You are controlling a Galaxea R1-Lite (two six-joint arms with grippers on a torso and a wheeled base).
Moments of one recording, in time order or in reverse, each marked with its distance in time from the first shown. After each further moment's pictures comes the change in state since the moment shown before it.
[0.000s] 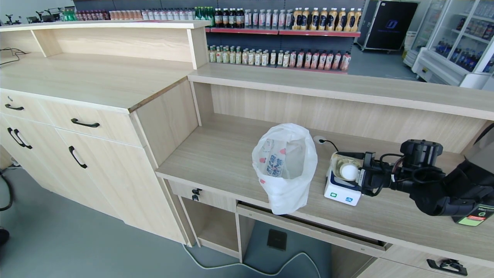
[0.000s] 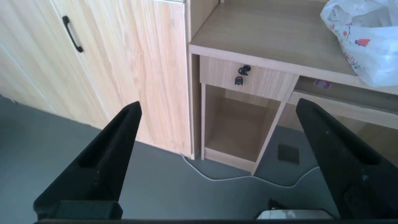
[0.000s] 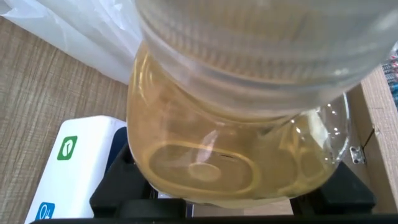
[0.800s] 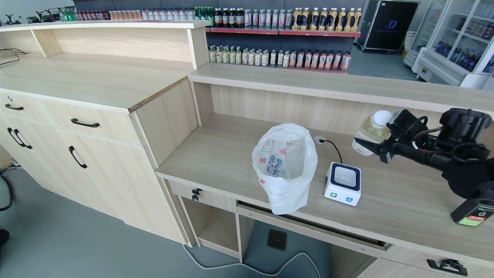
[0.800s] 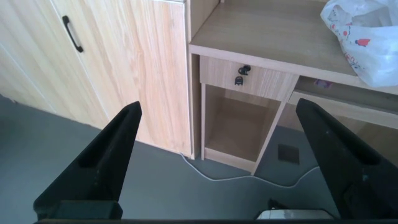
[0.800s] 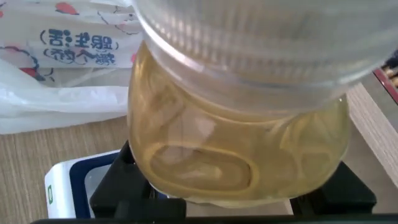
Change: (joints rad) left arm 0.000 0.000 0.000 0.000 0.000 0.000; right arm -0.057 -0.240 -0.022 0.062 -0.243 0.690
